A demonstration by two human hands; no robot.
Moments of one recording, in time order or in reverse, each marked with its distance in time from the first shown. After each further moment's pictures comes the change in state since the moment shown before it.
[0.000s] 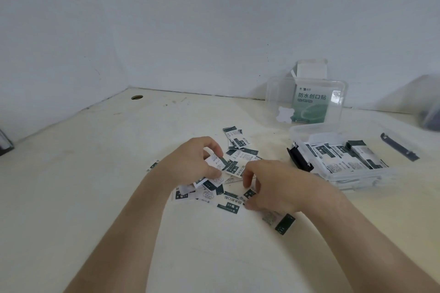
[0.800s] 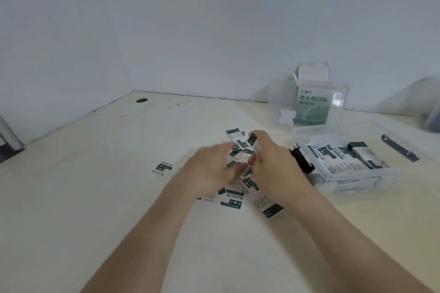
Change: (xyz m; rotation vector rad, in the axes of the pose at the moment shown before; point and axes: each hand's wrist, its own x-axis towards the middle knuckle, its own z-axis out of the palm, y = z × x) left_hand -0.003 0.012 0.025 0.352 0.075 0.143; right_hand 0.021 0.003 0.018 0.360 0.551 -0.048
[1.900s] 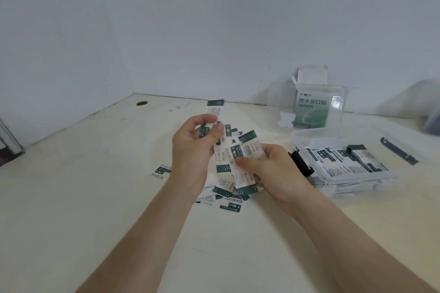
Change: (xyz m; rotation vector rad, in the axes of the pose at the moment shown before) left_hand 0.003 0.012 -0.009 -1.442 0.543 -0.004; right_hand 0.005 0.005 0.004 0.936 -0.156 0.228
